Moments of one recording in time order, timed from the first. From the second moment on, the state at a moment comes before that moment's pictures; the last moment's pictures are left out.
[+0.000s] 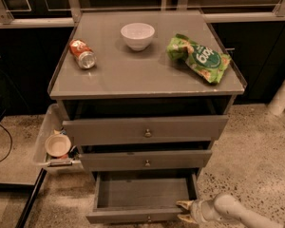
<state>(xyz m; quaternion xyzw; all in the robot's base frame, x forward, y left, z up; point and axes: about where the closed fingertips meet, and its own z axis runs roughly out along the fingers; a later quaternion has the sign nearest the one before) 0.451 -0.219 0.166 -0.72 0.61 0.12 0.31</state>
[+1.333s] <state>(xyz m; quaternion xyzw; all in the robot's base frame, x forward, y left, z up) 0.450 -0.219 0.166 -0.72 0.61 0.12 0.31</state>
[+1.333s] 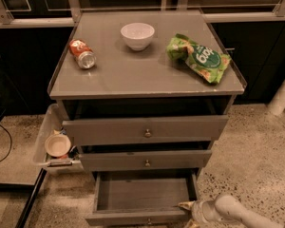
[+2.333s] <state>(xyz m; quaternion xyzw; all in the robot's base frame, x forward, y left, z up) 0.448 -0.209 0.215 -0.74 0.58 0.11 0.32</state>
